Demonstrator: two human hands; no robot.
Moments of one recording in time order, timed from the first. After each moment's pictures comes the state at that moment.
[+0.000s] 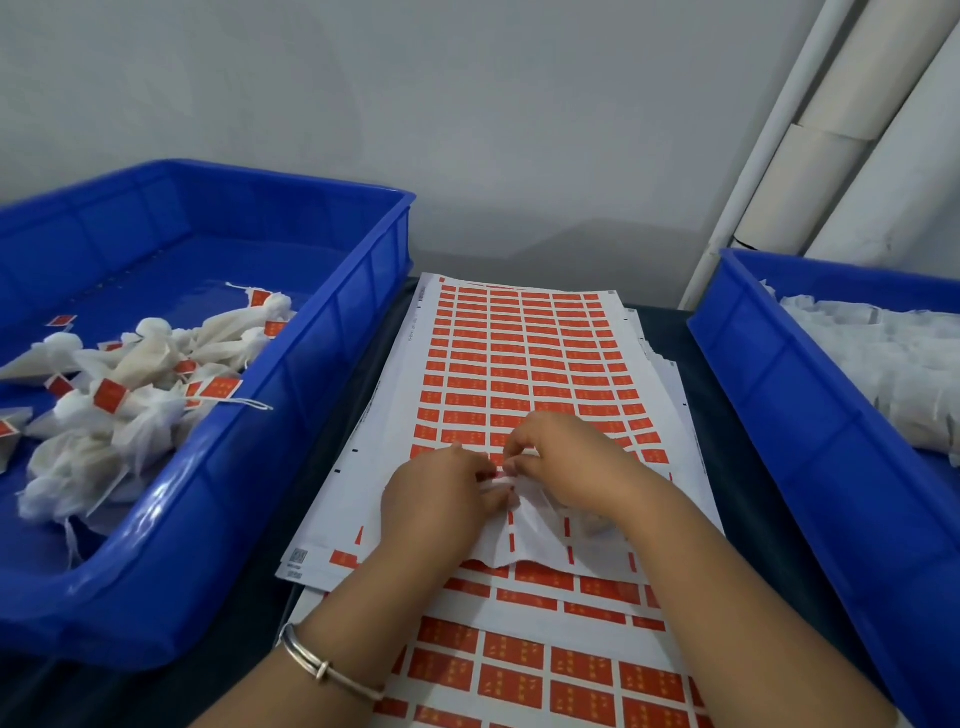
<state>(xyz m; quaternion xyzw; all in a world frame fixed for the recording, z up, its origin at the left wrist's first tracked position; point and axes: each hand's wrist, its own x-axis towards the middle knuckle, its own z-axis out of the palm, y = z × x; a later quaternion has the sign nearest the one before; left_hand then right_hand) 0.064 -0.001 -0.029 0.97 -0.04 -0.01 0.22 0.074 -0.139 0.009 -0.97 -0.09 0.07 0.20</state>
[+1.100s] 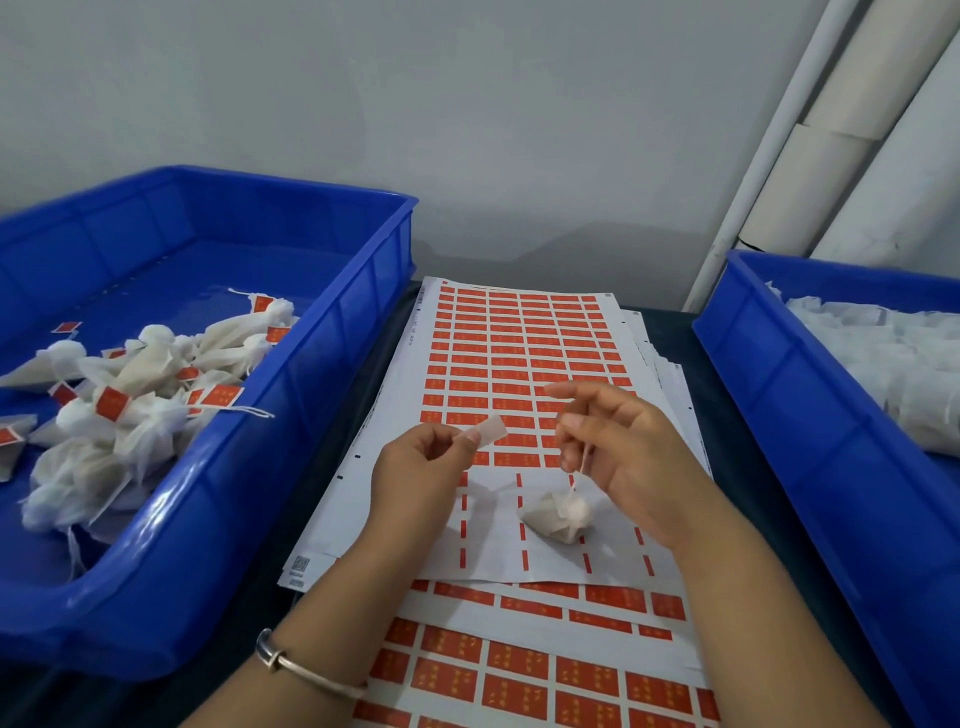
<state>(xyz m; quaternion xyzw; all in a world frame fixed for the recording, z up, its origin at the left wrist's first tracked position) 0.065 0.012 -0.016 0.80 0.10 0.00 0.59 0.039 -0.159 0.037 -0.71 -0.02 0.02 0.70</state>
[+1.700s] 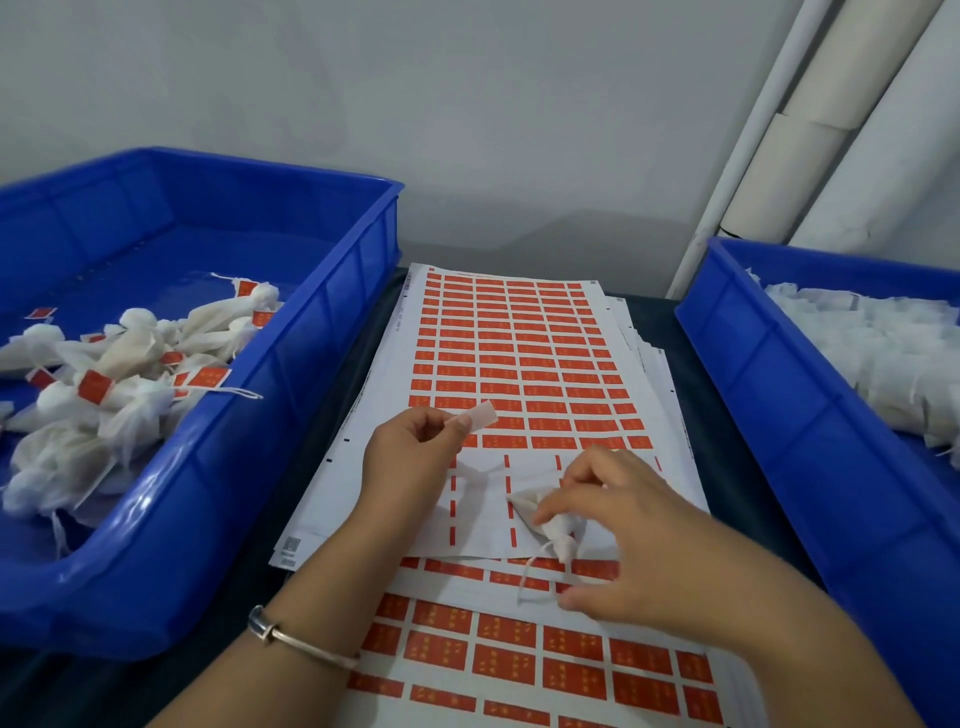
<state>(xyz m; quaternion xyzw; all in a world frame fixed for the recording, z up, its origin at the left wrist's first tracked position) 0.064 0.010 -0.014 0.81 0.10 -0.01 0.58 -0.028 -0.159 0.049 -0.97 -0.12 0.12 0.18</state>
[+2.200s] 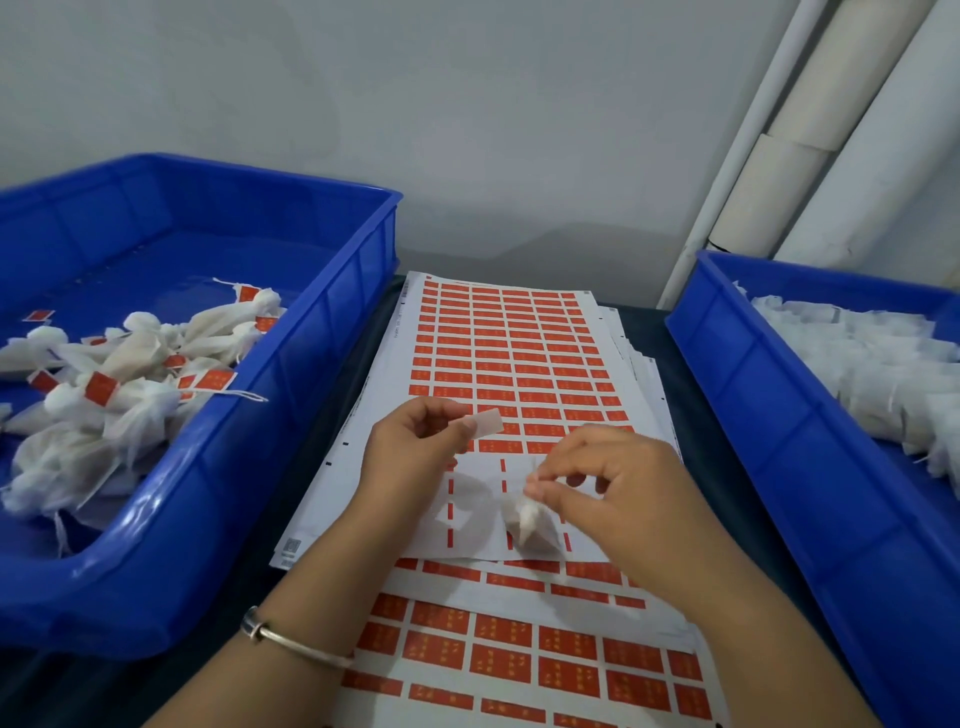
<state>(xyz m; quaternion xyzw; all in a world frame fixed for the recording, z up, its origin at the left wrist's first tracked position) 0.057 0.014 0.004 0.74 0.07 -0.03 0.67 -0.020 -0.141 0.055 -0.95 -0.07 -0.09 0.30</state>
